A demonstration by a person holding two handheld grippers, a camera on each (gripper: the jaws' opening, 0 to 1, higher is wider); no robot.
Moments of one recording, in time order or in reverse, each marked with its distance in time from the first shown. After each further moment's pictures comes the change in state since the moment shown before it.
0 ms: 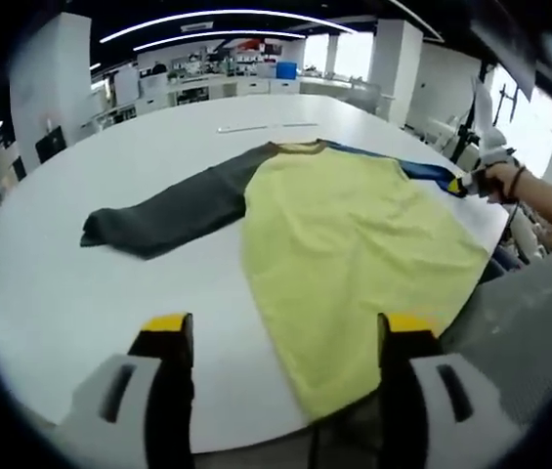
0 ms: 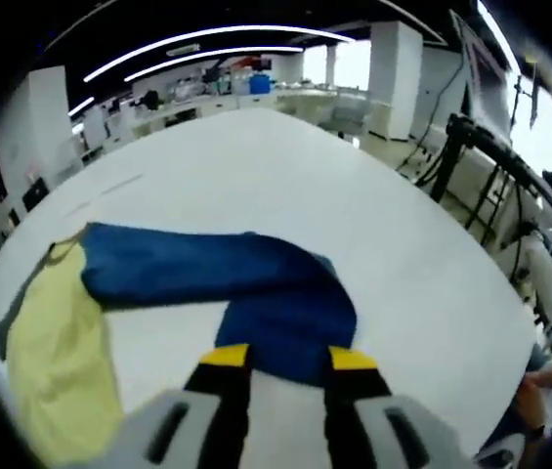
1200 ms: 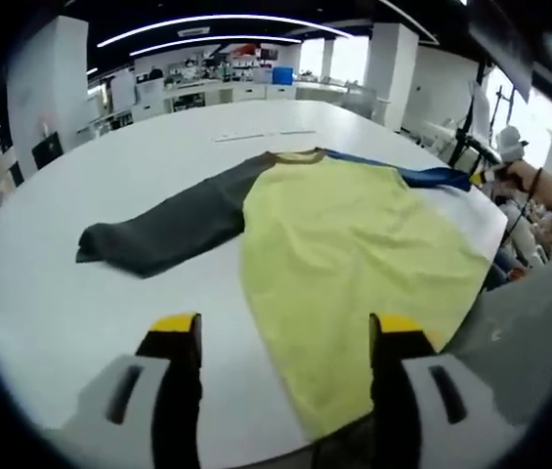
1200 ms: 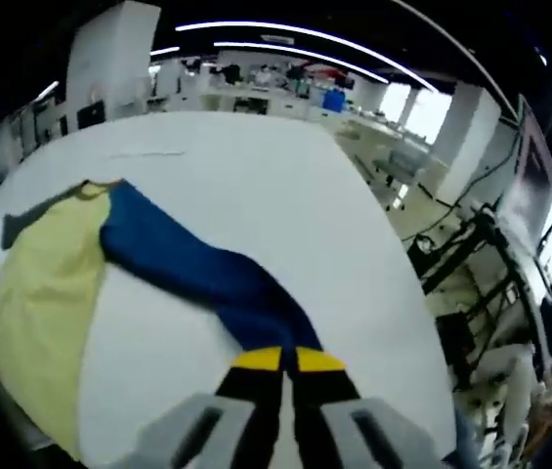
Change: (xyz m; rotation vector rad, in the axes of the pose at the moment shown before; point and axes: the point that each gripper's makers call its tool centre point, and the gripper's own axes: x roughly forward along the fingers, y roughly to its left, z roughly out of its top) left arm 0.008 -0.007 0.021 0.020 -0.021 -0.020; right arm -0.036 -0.056 0.050 -0.448 -0.033 0.087
